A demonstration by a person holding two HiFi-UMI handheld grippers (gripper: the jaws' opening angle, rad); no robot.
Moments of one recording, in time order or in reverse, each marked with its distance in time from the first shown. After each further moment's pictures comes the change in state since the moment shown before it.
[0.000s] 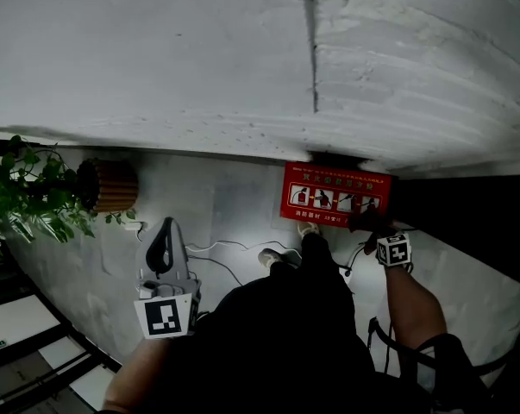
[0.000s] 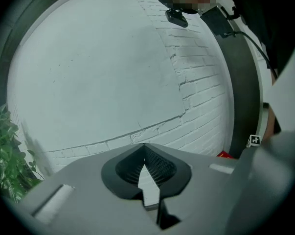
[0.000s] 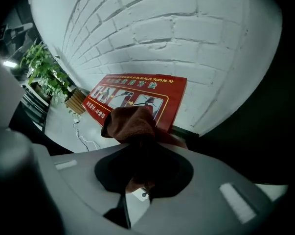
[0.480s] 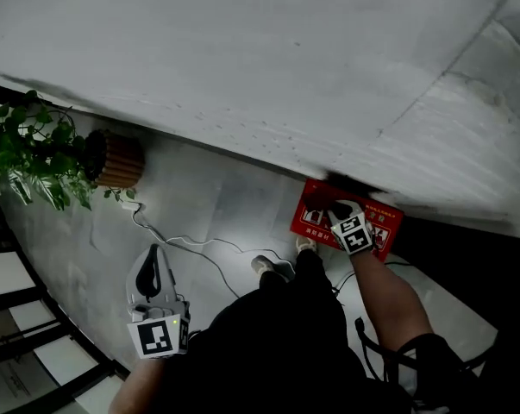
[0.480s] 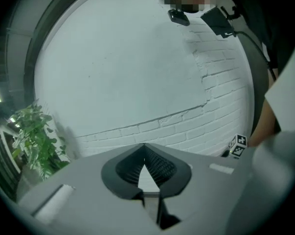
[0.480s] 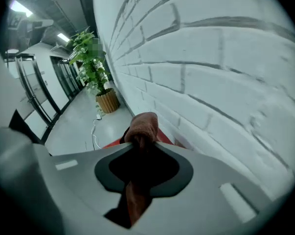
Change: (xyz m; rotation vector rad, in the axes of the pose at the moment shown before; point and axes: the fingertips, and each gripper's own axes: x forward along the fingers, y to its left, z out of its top) left arm -0.070 0.061 -0.044 -0.087 0.102 0.270; right arm 0.055 0.173 0.199 -0.495 -0.186 0.242
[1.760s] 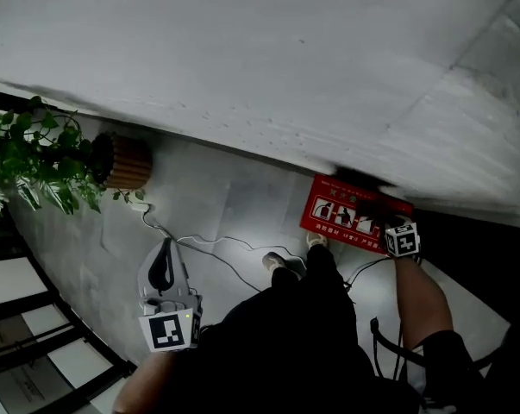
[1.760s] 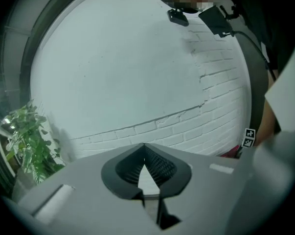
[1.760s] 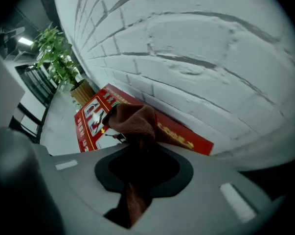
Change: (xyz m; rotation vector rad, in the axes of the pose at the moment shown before) left arm 0.013 -0.007 0.003 0.024 -0.021 -0.060; right arm -0.074 -0.098 -0.144 0.265 0.201 -0.196
